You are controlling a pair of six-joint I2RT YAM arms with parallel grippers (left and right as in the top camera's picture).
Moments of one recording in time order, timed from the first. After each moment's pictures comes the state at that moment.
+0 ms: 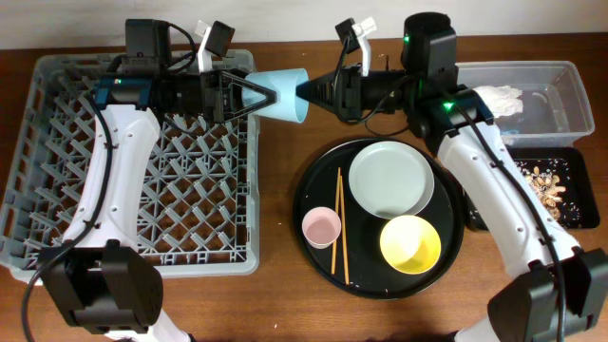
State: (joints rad) left arm -0.04 1.83 1.75 -0.85 1.57 0.05; right arm 0.29 1.71 1.57 -0.28 -1.10 0.38
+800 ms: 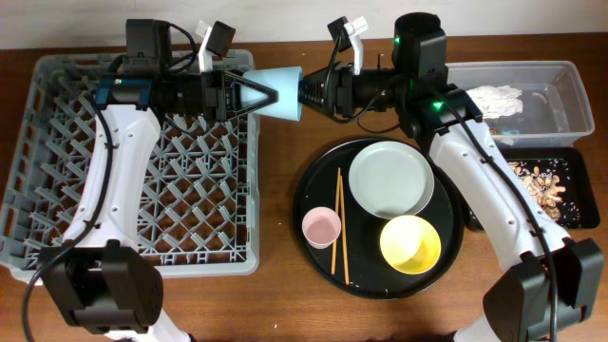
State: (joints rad) left arm -0.04 1.83 1.75 -0.85 1.57 0.04; right arm 0.30 1.74 1.57 -0.20 -1.07 0.40
